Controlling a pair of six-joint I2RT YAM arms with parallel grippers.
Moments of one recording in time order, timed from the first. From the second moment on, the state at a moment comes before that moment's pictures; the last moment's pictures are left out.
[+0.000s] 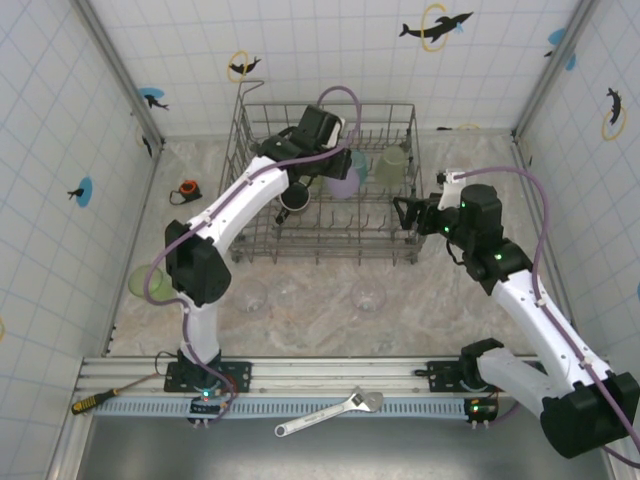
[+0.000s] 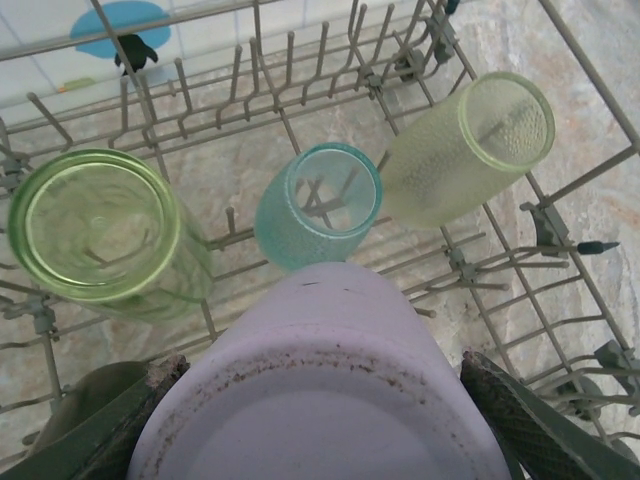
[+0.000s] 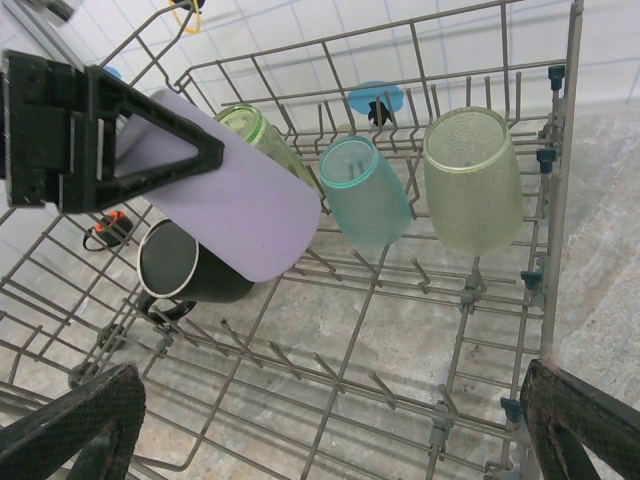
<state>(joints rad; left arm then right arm) -0.66 1.99 1.99 -0.79 -0.05 -0.20 0.35 0.96 0.82 -0.25 -0.19 0.30</state>
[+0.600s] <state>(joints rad) -0.66 2.03 1.99 -0.79 -0.11 -0.16 0.35 0.95 0.82 -0.25 -0.19 0.31</state>
